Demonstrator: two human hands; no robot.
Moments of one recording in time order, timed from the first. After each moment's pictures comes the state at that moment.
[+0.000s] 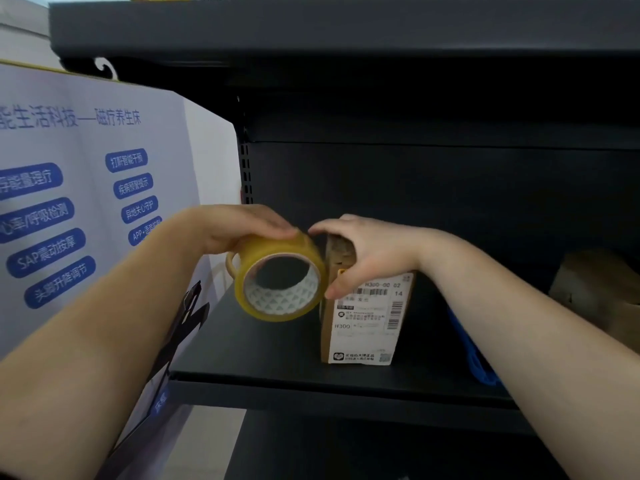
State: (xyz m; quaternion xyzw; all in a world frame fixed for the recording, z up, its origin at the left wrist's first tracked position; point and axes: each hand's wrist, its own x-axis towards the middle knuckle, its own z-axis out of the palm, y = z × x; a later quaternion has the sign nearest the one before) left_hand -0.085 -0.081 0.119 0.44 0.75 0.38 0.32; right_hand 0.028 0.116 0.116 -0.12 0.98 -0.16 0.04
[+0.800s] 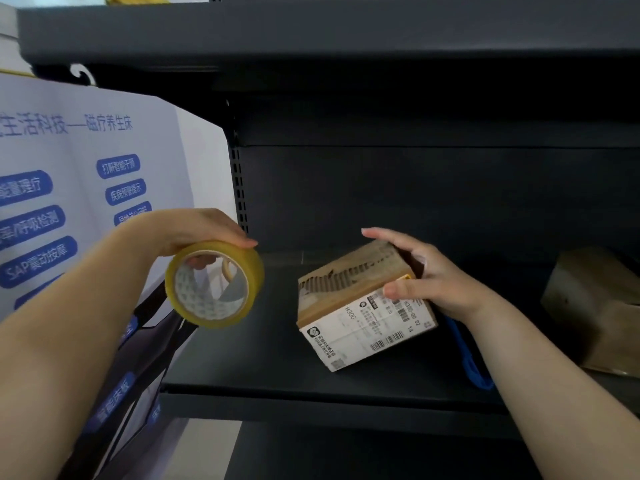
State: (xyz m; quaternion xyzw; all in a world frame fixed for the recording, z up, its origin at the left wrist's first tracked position) left_hand -0.106 -0.107 0.121 0.31 0.88 0.29 0.22; right_hand 0.060 0.180 0.056 -0.15 0.82 -0.56 -0.07
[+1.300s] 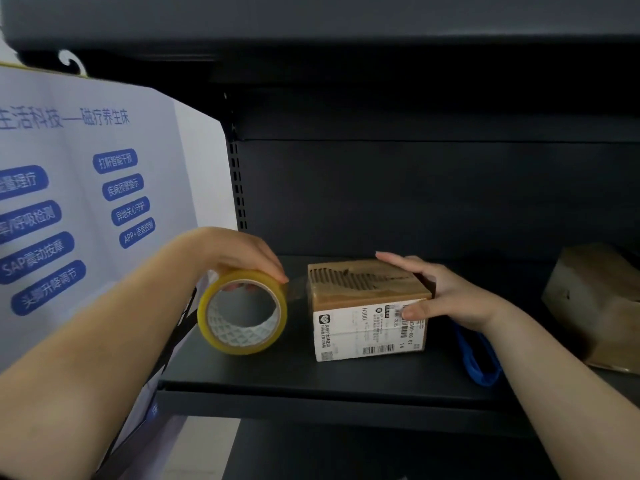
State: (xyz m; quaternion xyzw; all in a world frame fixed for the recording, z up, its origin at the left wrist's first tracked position) left_hand -0.101 -0.059 0.093 0.33 0.88 0.15 0.31; right_hand 0.063 0.209 0.031 -0.09 0.85 -0.52 0.01
